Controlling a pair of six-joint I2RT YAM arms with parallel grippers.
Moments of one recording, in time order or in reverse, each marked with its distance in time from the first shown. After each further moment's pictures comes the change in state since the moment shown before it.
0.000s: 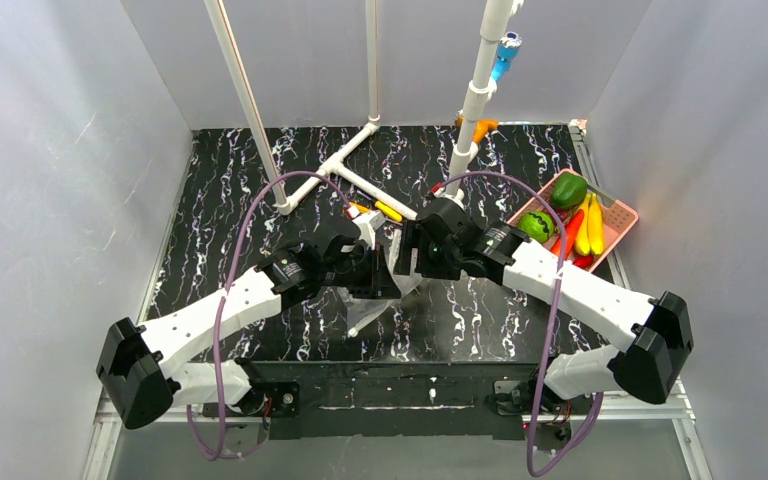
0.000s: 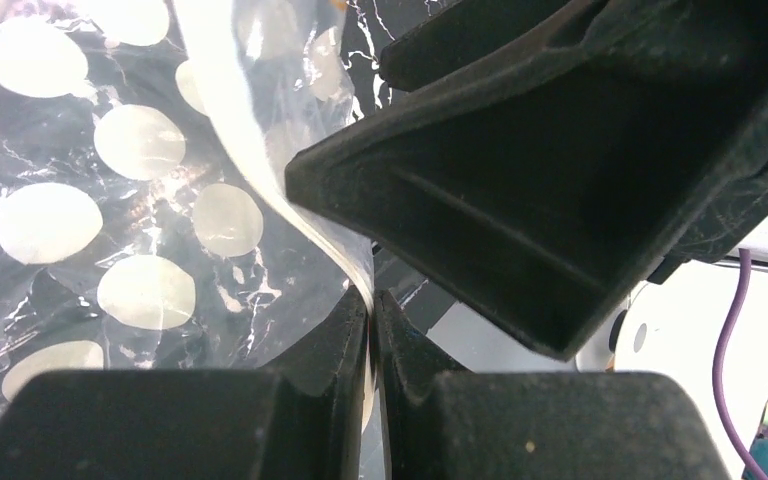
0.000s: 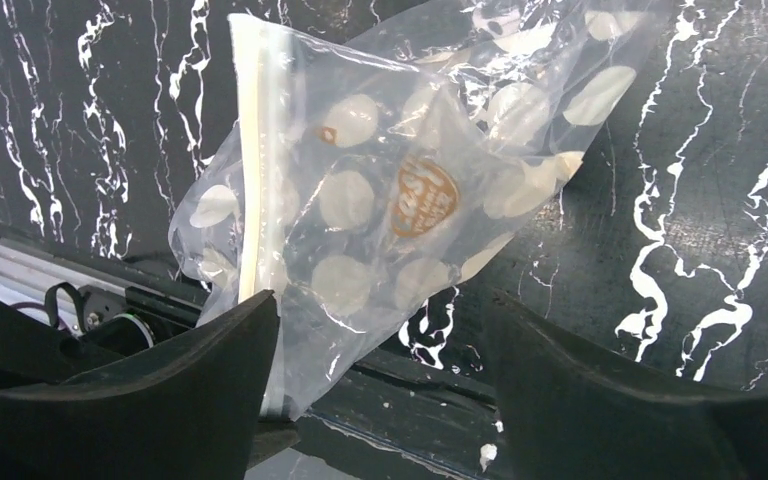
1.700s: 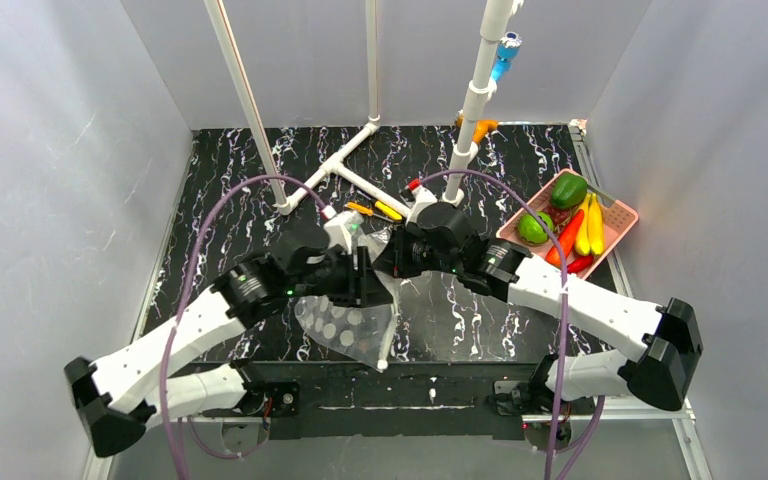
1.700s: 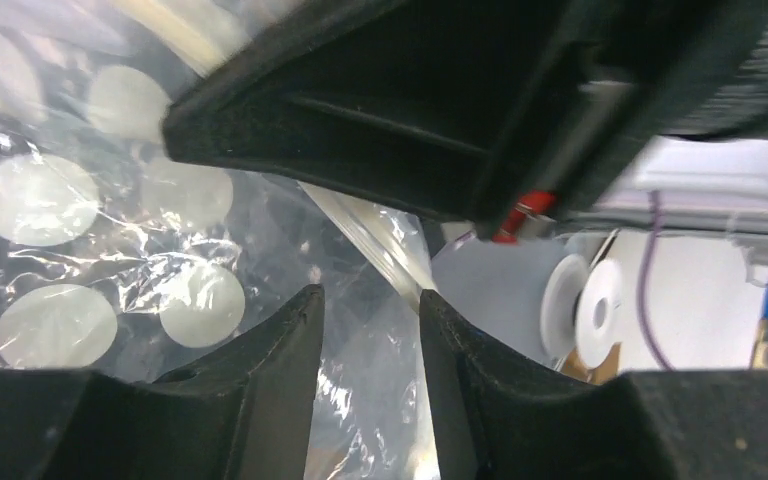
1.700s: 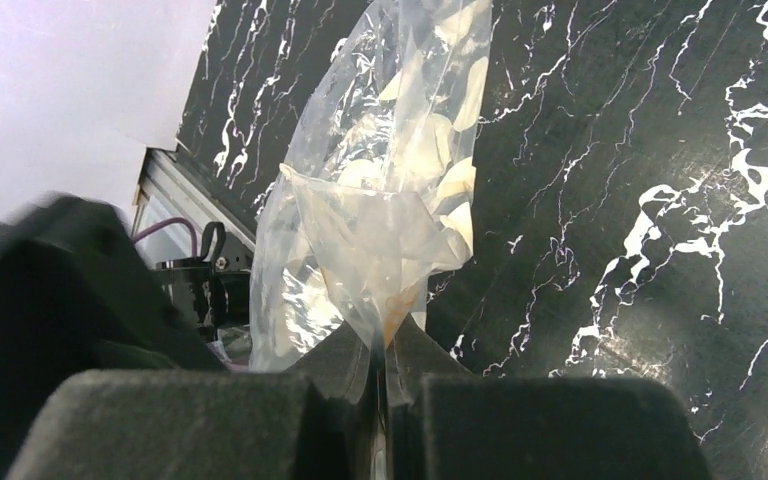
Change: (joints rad) left arm -0.015 -0.264 0.028 -0.139 -0.014 -0.047; right arm 0.078 -0.076 -0.098 0.422 -0.157 -0.126
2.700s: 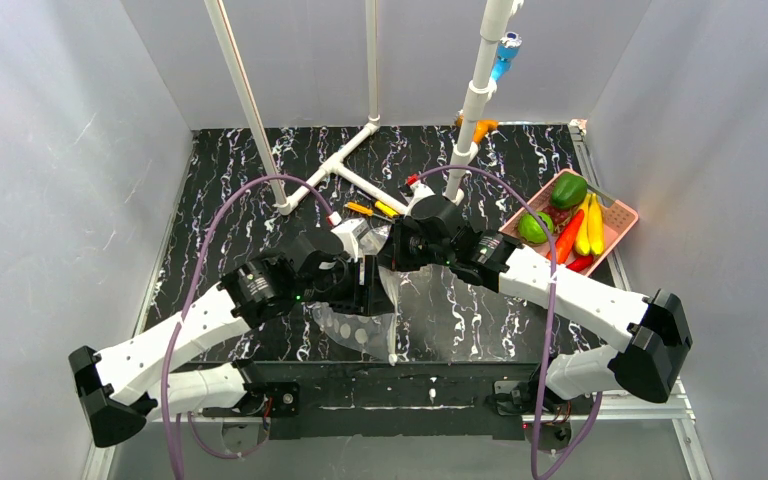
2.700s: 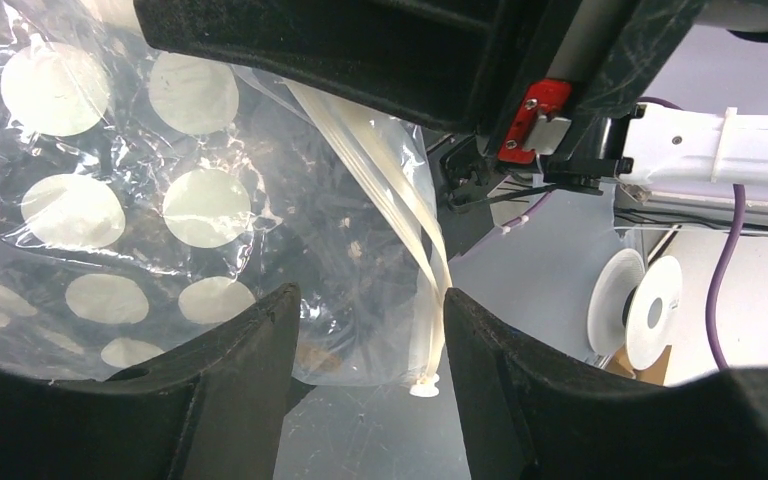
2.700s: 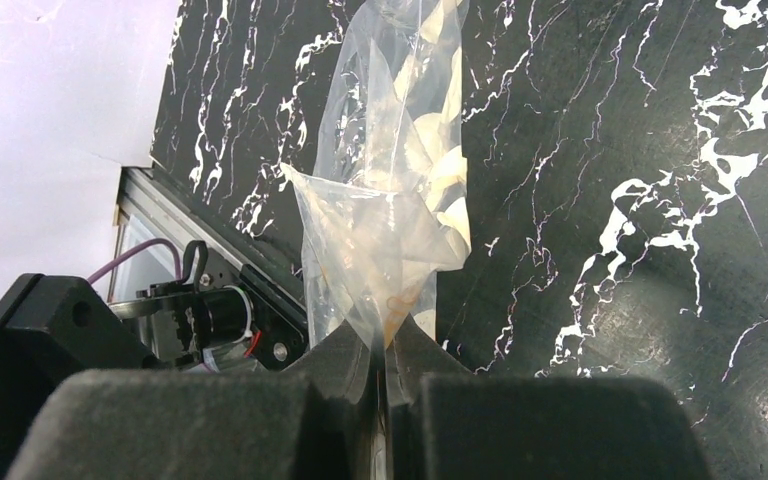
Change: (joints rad) left arm -0.083 0.083 0.054 -0.130 -0.109 0.030; right arm -0.031 0.080 0.053 -0.044 -0.003 0.019
